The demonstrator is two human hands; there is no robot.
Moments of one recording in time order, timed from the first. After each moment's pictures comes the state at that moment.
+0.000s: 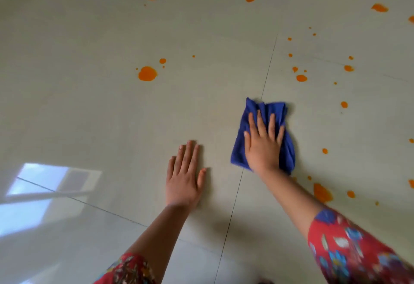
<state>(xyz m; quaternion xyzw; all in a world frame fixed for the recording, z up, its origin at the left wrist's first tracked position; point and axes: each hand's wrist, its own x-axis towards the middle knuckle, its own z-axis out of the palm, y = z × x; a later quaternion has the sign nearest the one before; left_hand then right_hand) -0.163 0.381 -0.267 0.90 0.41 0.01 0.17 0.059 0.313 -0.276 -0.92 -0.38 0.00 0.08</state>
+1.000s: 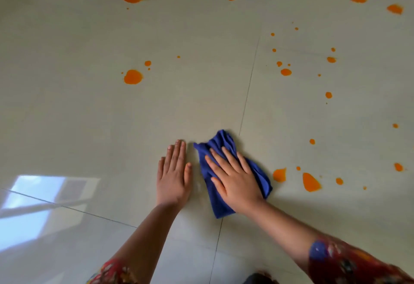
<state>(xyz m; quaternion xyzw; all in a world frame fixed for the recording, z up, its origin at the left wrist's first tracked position) -0.161 0.385 -0.263 0.88 0.41 0.02 0.23 -0.019 0.254 -0.264 -0.80 -0.59 0.06 0.04</state>
